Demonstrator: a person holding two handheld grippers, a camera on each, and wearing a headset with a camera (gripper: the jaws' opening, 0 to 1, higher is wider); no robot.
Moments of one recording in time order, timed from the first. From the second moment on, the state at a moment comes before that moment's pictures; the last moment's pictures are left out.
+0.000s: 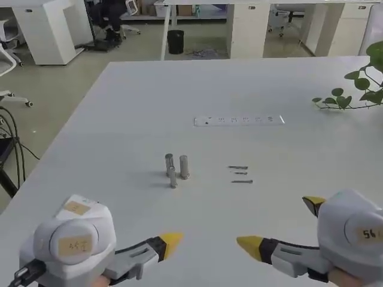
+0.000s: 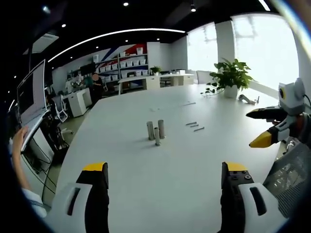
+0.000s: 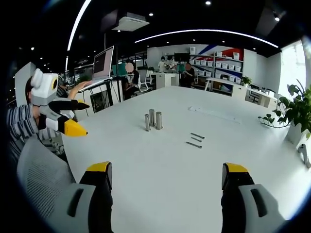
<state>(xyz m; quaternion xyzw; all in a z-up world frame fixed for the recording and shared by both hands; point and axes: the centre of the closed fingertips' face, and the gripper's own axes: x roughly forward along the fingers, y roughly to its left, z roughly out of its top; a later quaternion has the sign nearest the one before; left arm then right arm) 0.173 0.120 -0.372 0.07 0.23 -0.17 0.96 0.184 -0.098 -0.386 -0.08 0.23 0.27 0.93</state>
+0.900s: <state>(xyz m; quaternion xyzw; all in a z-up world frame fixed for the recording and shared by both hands) 0.185 0.118 -0.378 0.07 0.23 -0.19 0.95 0.186 -0.095 -0.387 -0.06 0.23 0.28 0.93</state>
